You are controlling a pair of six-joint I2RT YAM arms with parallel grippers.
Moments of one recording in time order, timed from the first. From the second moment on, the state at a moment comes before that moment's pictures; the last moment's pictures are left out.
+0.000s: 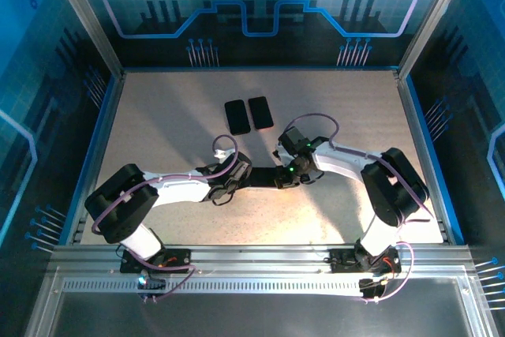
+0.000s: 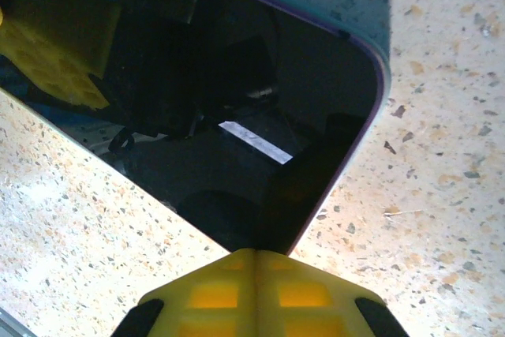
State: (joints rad) left arm -0.78 1.59 0.70 -0.08 -0.23 -1.00; right arm 0.61 1.70 0.98 -0.62 -0.32 0.35
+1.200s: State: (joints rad) left arm -0.78 1.67 0.78 -0.08 -0.29 -0.98; right arm 0.60 1.64 0.96 -0.63 -0.36 0.40
